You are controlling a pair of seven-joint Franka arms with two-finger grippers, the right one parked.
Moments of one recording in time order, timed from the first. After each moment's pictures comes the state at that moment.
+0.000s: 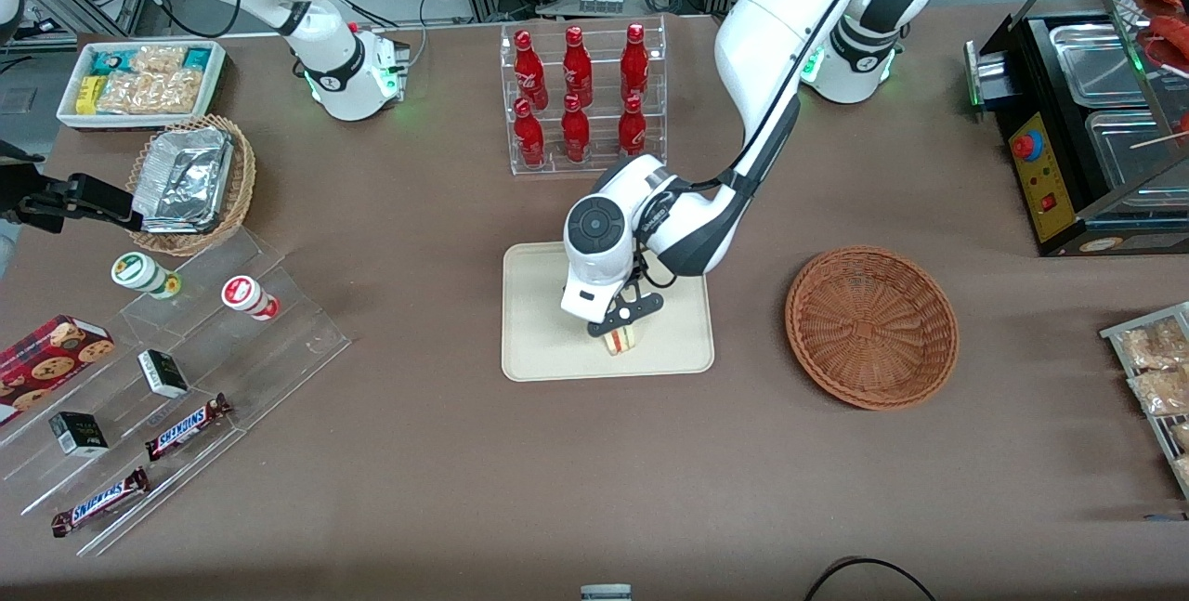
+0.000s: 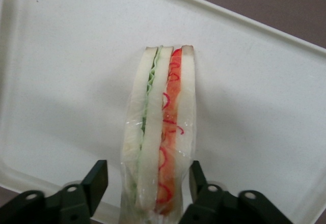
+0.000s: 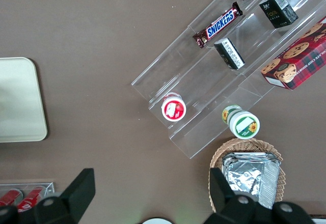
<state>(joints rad) -0.71 0.81 -0.10 -1.32 0.00 2.04 -1.18</state>
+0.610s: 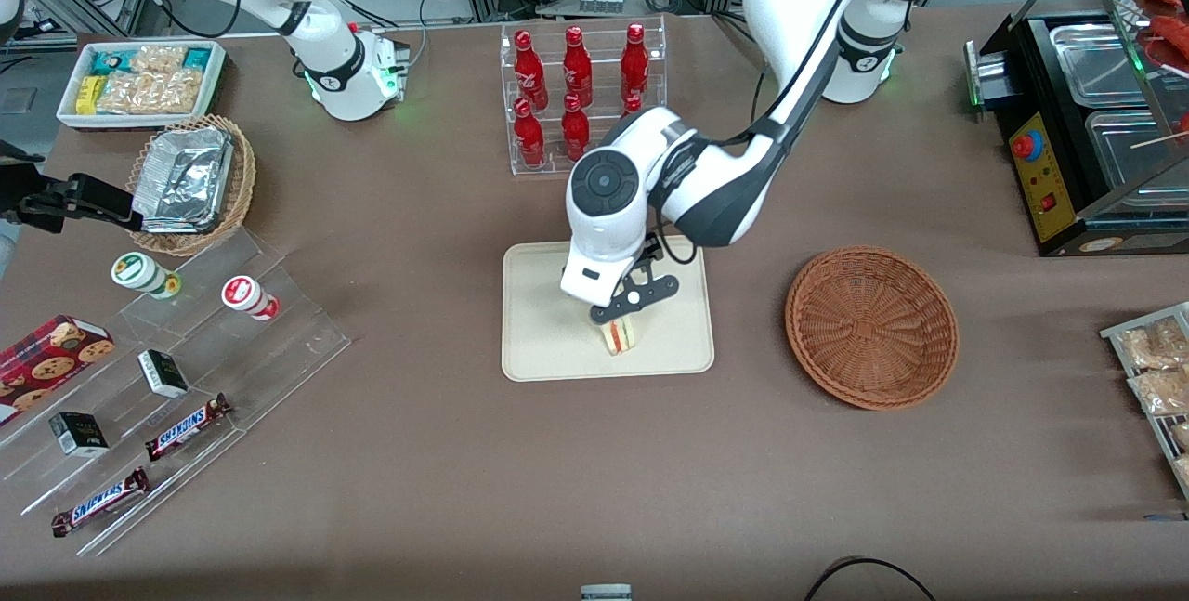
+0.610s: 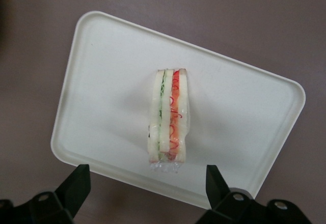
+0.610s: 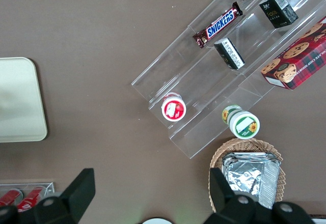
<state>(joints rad) -0.68 0.66 -0.08 -1.26 0.02 1.85 -1.11</state>
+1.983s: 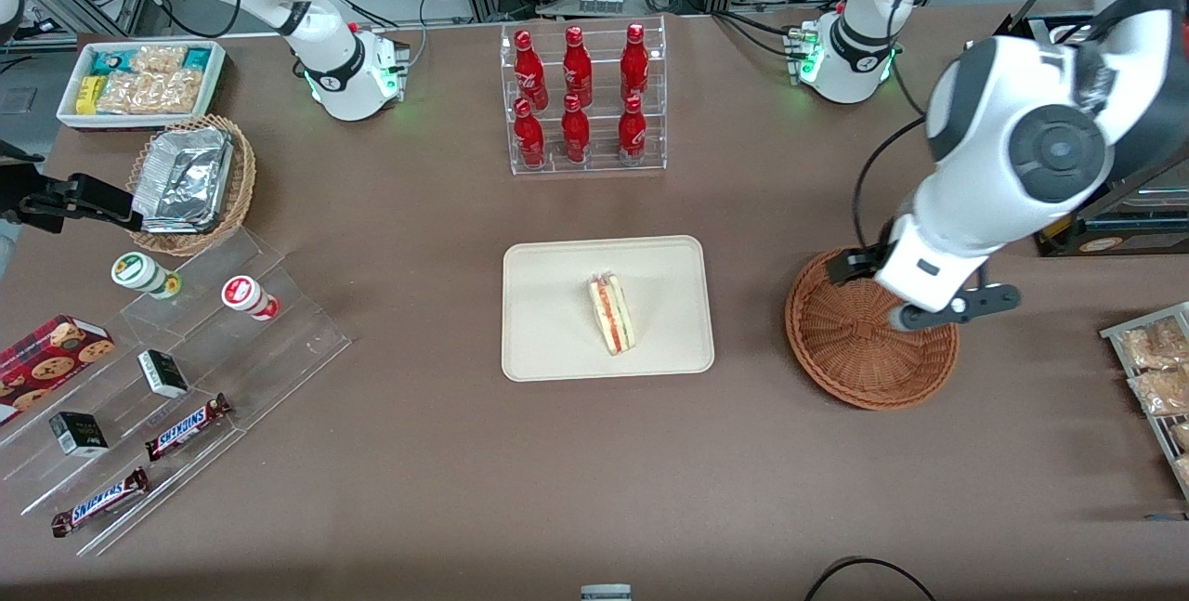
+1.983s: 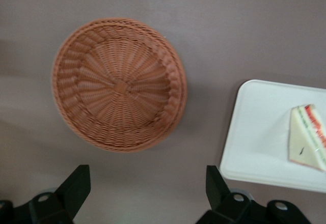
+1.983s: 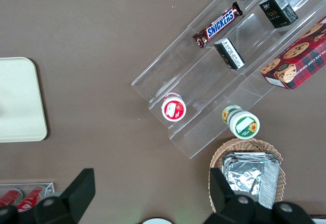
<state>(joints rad) -0.20 0.20 -0.05 -1.59 -0.01 1.67 -0.40</state>
